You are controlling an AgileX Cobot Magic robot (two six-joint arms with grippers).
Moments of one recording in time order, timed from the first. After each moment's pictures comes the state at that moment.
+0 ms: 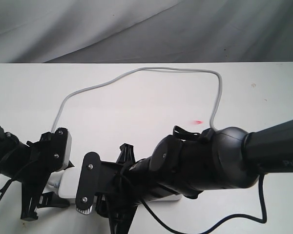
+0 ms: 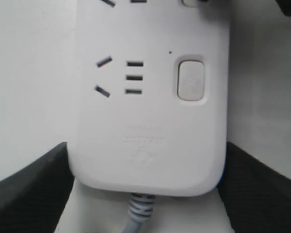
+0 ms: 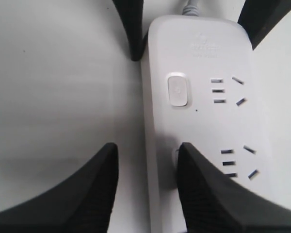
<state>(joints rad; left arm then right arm) -0.06 1.77 -0.67 -0.87 0.53 2.09 0.94 1.95 -0.96 1.14 0.18 -1.73</state>
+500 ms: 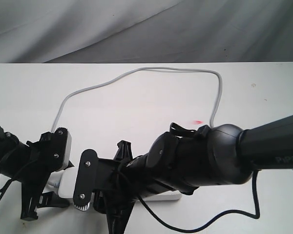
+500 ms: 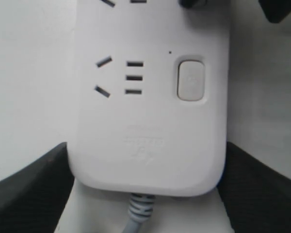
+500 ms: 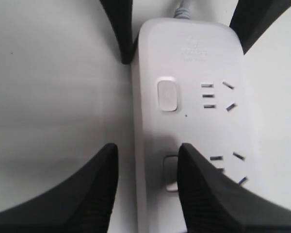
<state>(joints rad) -0.06 1.77 -0.67 -0.87 0.53 2.09 0.94 1.96 -0.99 1.14 0.17 -1.75</state>
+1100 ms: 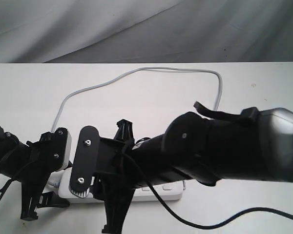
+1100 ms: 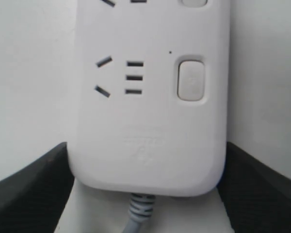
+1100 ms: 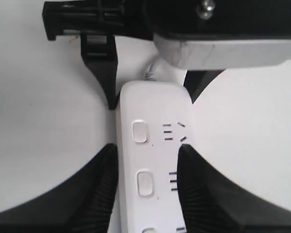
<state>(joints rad) -0.06 1.77 -0.67 -0.87 0.53 2.09 0.94 1.76 -0.94 1.13 0.19 -1.72</state>
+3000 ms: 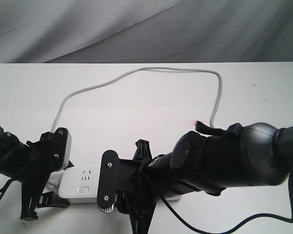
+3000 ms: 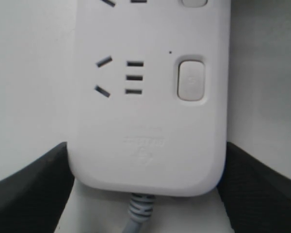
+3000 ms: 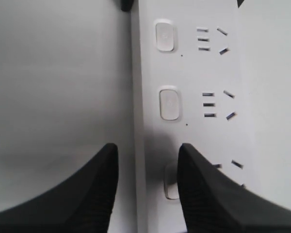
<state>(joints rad) -0.06 1.77 -0.67 -0.87 0.52 2.09 0.89 1.87 -0.88 1.09 0.17 -1.77</state>
